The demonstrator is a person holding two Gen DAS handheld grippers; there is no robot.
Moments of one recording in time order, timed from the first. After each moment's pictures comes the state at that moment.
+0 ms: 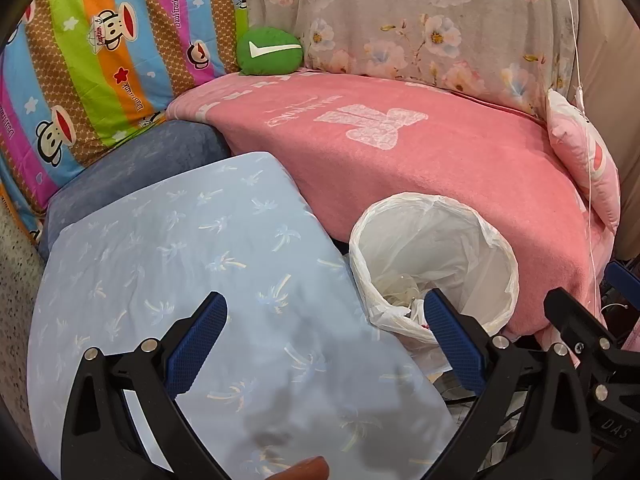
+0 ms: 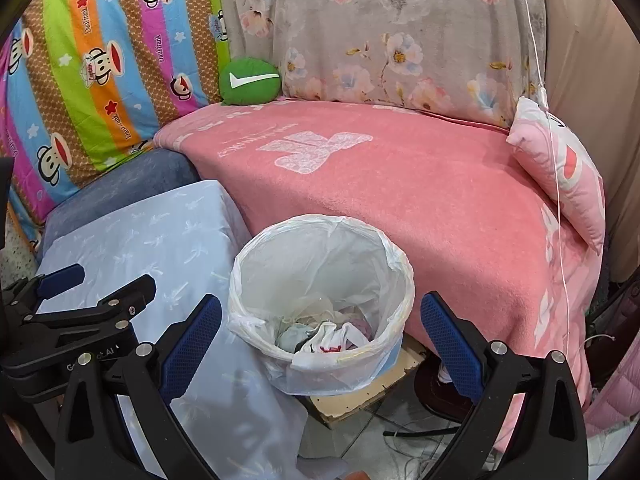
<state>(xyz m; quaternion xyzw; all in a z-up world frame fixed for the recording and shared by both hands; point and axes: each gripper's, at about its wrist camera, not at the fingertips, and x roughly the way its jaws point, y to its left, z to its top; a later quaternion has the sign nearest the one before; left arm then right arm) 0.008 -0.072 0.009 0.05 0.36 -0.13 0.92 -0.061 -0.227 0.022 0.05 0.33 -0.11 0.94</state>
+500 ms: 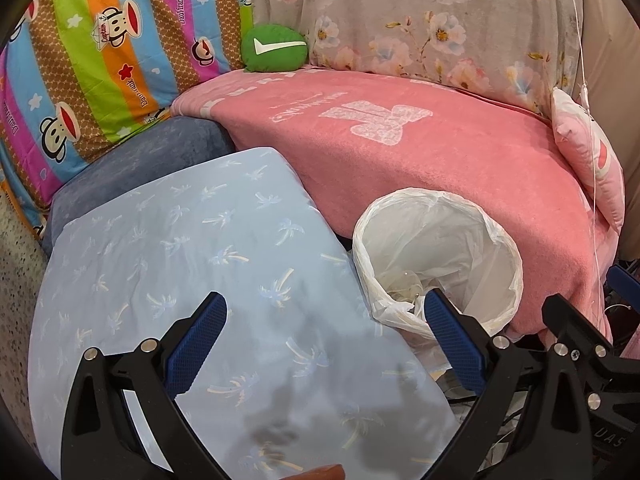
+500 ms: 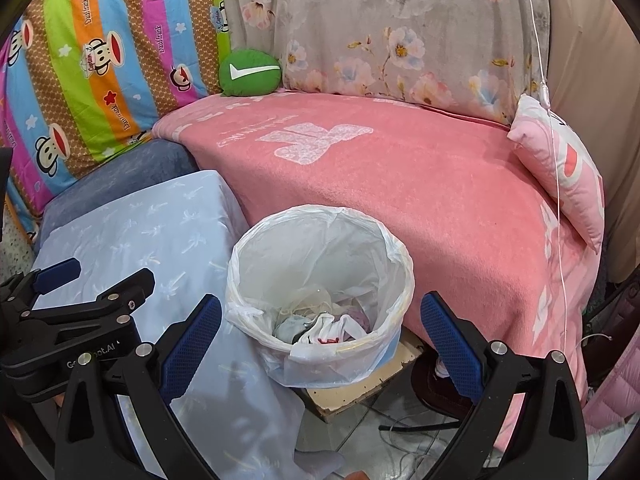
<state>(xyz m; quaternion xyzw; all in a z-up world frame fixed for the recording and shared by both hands) 0.006 -0.073 0.006 0.05 0.36 -0.12 0.92 -0.061 -0.226 0.017 0.04 0.34 -0.12 0.93</state>
